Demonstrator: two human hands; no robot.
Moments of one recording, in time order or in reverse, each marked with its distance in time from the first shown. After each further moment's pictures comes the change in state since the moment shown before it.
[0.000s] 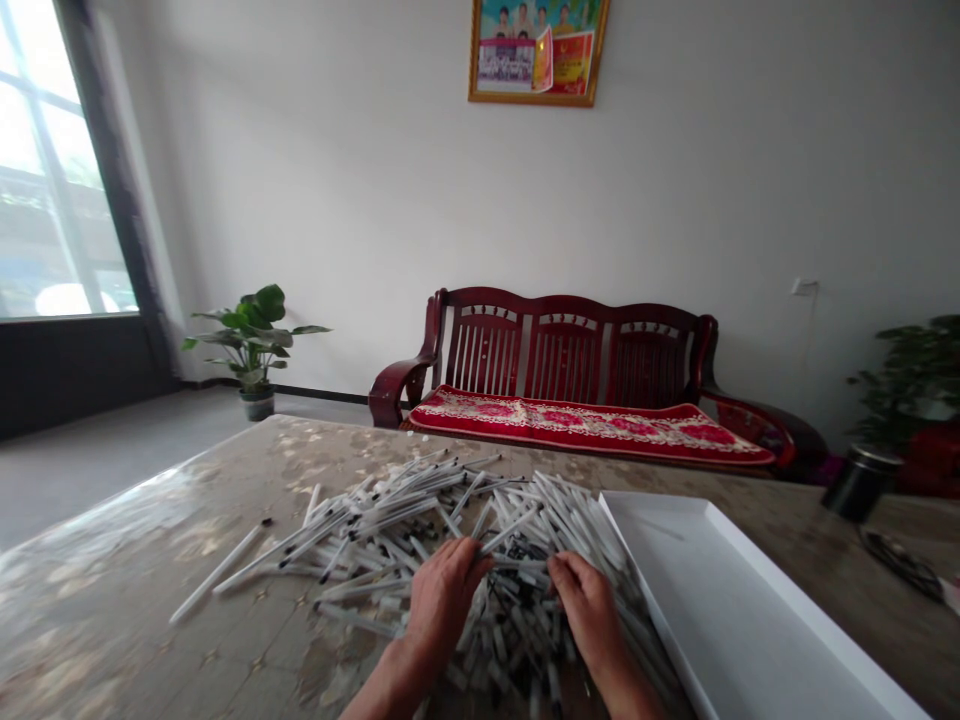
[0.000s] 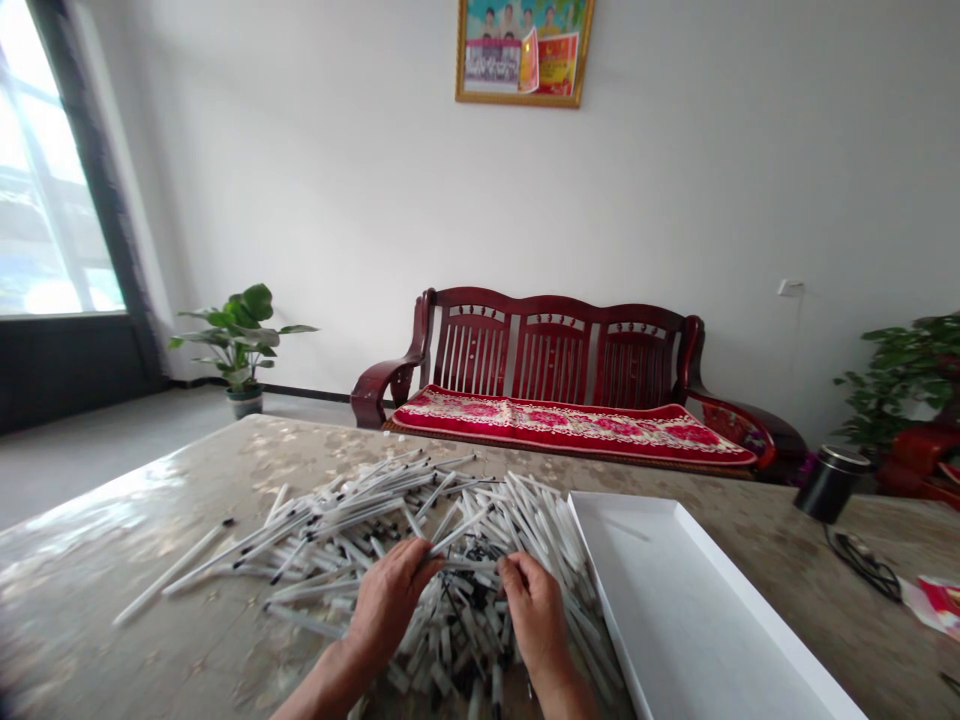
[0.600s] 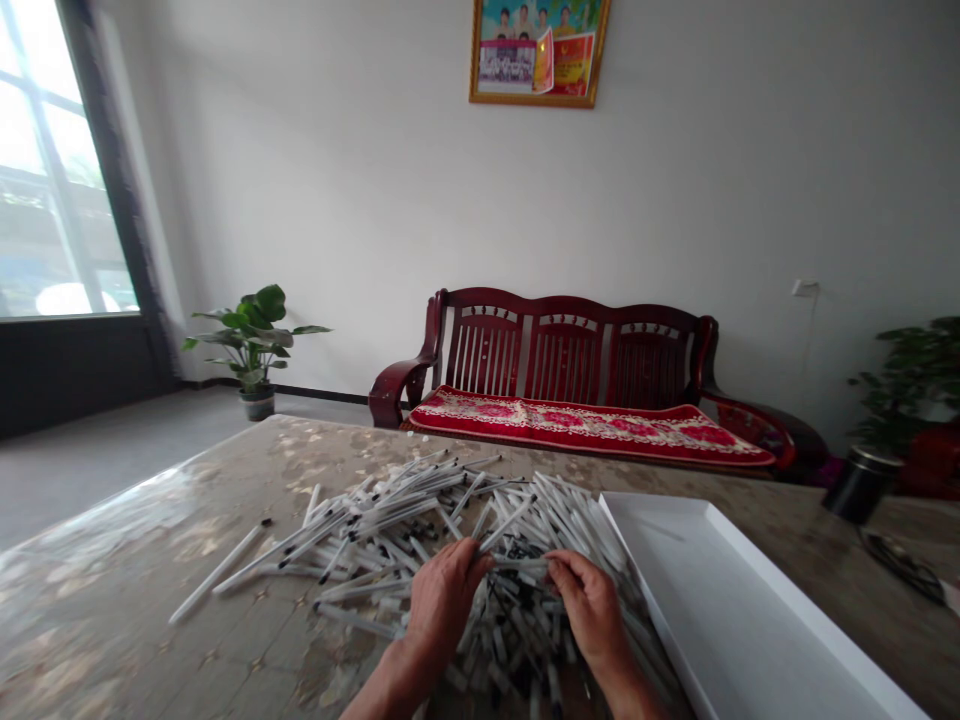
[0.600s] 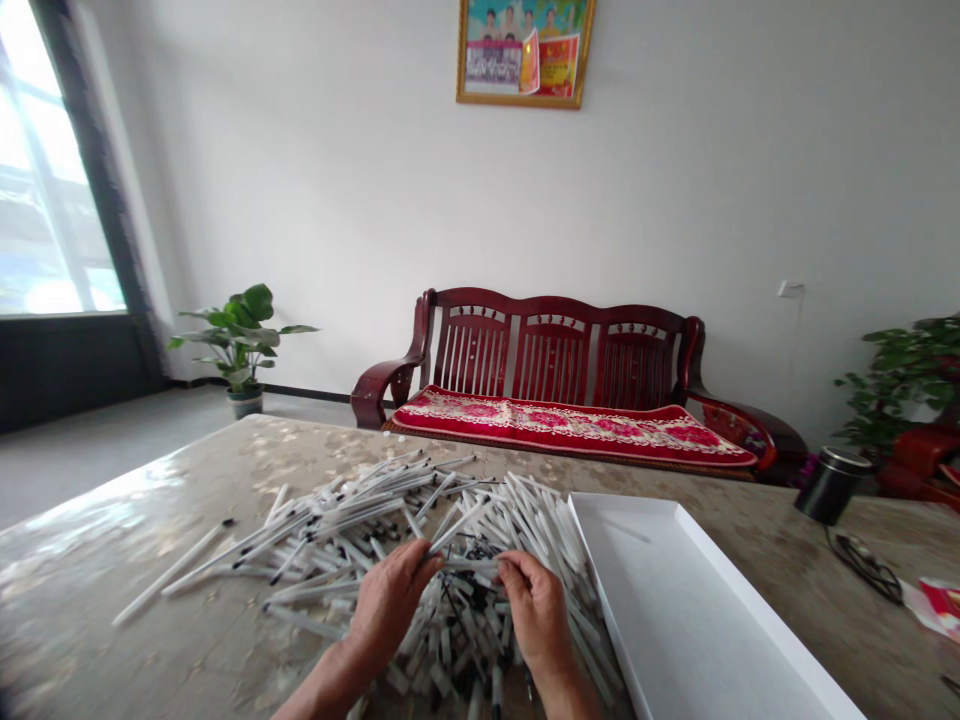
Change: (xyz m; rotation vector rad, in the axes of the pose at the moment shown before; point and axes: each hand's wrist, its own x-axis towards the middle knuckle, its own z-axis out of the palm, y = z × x) left_hand 0.002 0.006 -0.003 0.021 -0.135 -0.136; right_hand 0.002 0.002 -0.001 0.005 0.022 -0.021
